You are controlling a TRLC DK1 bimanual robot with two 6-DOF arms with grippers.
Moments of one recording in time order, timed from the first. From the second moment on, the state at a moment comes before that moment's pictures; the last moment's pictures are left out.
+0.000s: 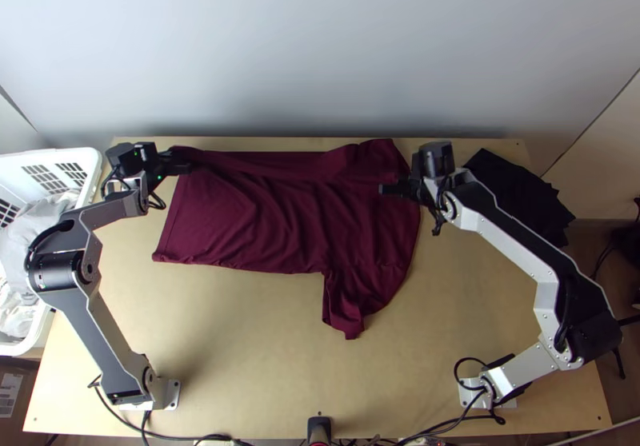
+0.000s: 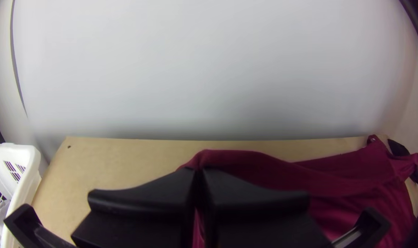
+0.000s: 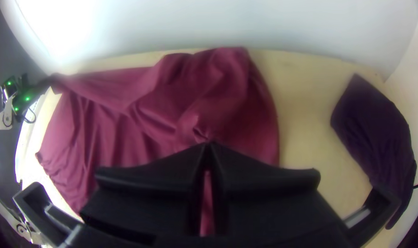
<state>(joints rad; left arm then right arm) 0.18 2.02 1.24 0.44 0.23 0.04 0.38 1.67 1.24 -0.34 0.03 0.27</state>
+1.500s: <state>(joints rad) 0.24 1.80 1.05 0.12 0.27 0.05 0.40 1.45 0.96 -0.41 -0.10 0.26</state>
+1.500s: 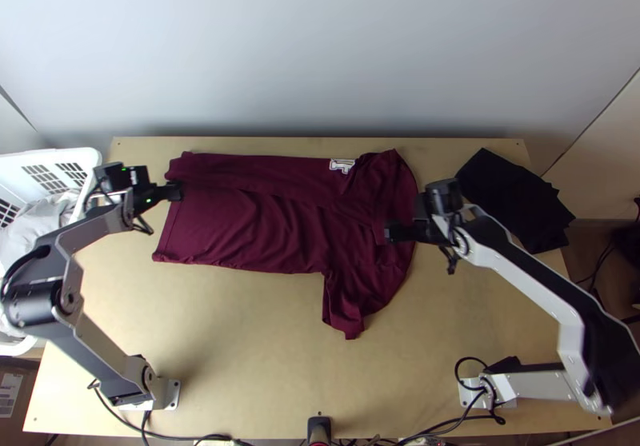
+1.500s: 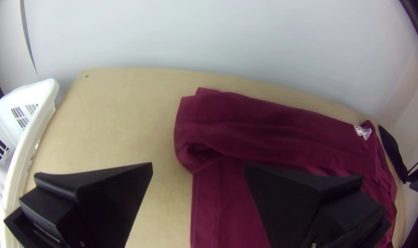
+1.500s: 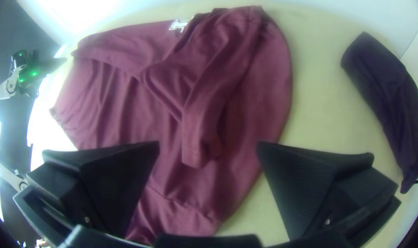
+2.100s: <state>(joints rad) 0.43 1.47 0.93 -0.57 0.38 0.54 0.45 1.13 0.82 -0.72 -0.27 0.26</state>
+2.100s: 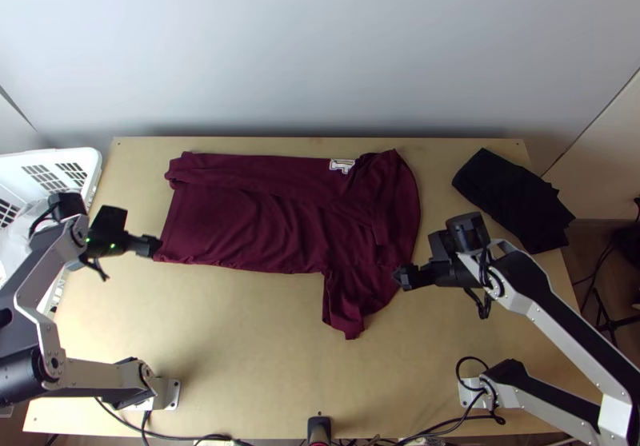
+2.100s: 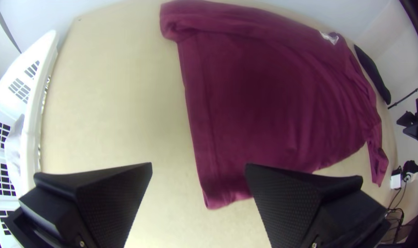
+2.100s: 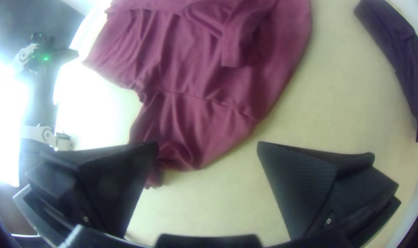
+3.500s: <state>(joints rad) 0.34 1.48 0.86 -0.57 0.42 0.40 0.73 1.29 0.70 -0.63 -0.47 0.36</state>
